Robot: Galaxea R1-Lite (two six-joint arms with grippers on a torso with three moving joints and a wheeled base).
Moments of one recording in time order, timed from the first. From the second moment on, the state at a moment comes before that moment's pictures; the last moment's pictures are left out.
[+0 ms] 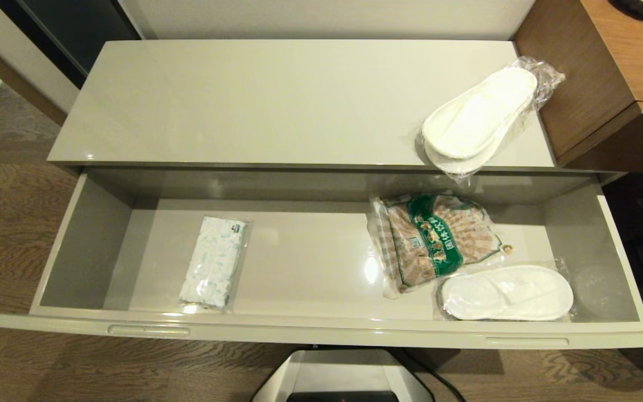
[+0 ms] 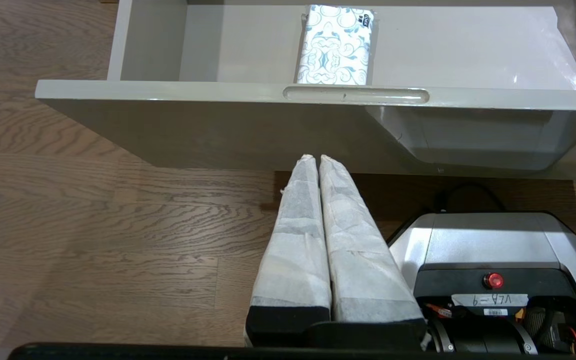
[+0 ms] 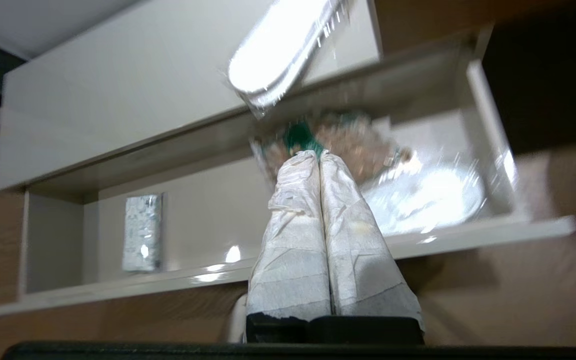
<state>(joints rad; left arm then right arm) 0.01 0.00 0.00 0.00 -0.01 0.04 0.00 0.48 -1.10 0.56 0.04 0.40</state>
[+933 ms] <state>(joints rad) 0.01 0.00 0.00 0.00 -0.01 0.03 0.05 1.77 -1.45 0.10 0.19 0.61</state>
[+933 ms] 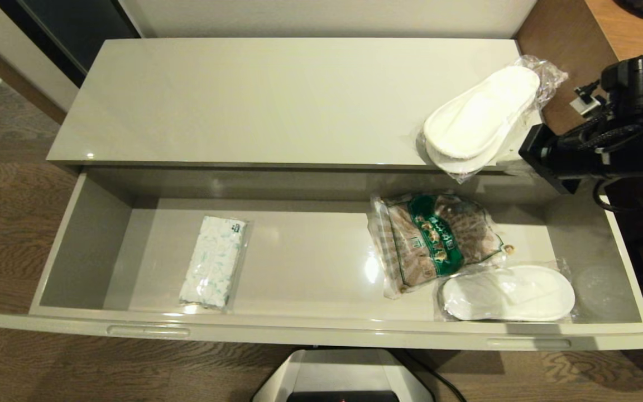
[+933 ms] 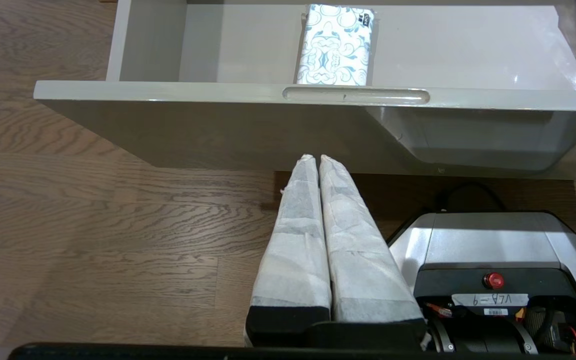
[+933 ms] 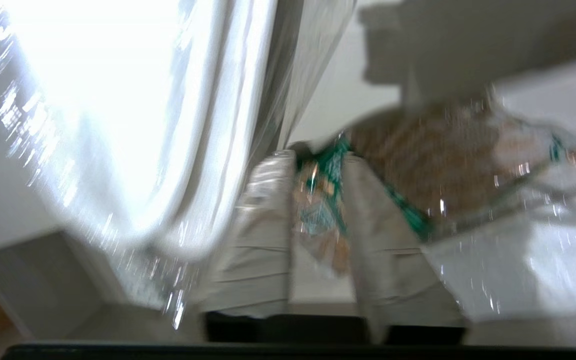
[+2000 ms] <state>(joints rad) 0.01 0.00 0.00 0.00 -0.01 0.03 0.05 1.69 -1.71 0.42 0.18 0.61</state>
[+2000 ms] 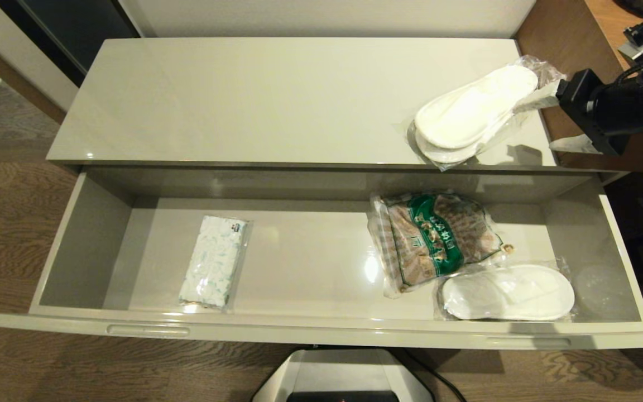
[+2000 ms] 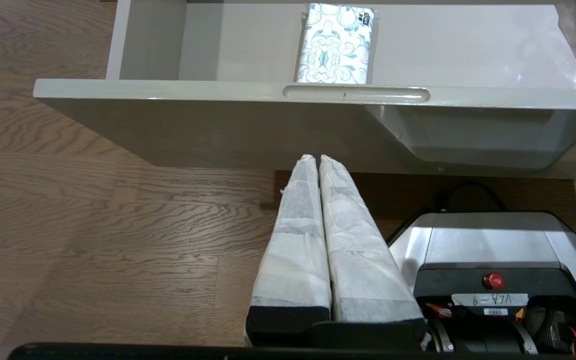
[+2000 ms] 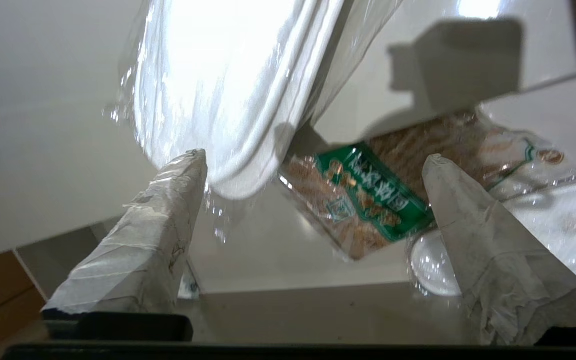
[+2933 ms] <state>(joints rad) 0.01 0.00 0.00 0.00 -0.01 0.03 0.12 1.87 -1.66 -0.03 0.11 0.61</state>
